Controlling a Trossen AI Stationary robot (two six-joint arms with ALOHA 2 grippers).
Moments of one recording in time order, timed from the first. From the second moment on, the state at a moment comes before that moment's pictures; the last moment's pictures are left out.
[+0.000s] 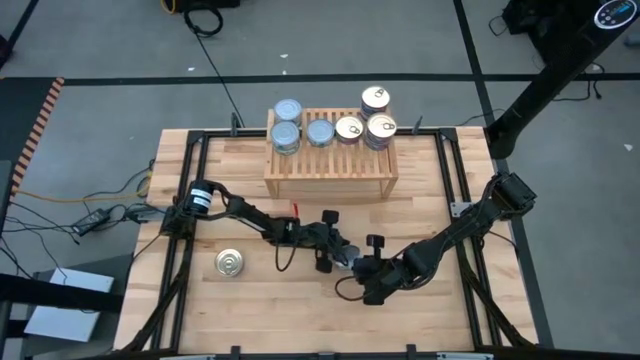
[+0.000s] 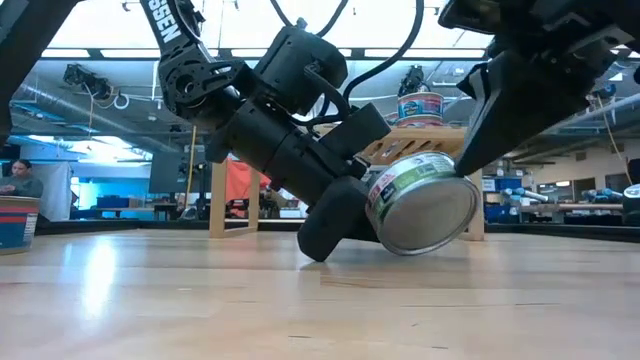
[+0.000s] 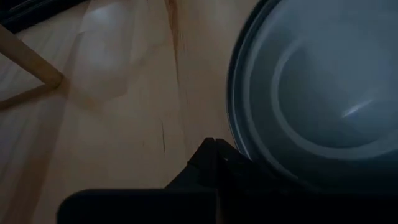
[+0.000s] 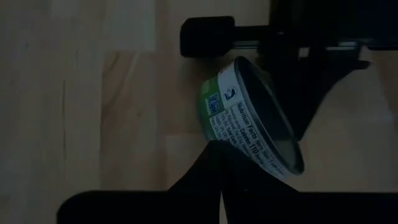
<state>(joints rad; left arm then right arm) -0.15 2.13 1.06 0.53 -0.17 0.28 0.54 1.71 1.04 -0.46 0.46 0.50</state>
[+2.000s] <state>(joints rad) -0.17 1.99 1.01 0.28 -0.27 0.31 0.41 1.71 1.05 -0.38 0.42 0.40</state>
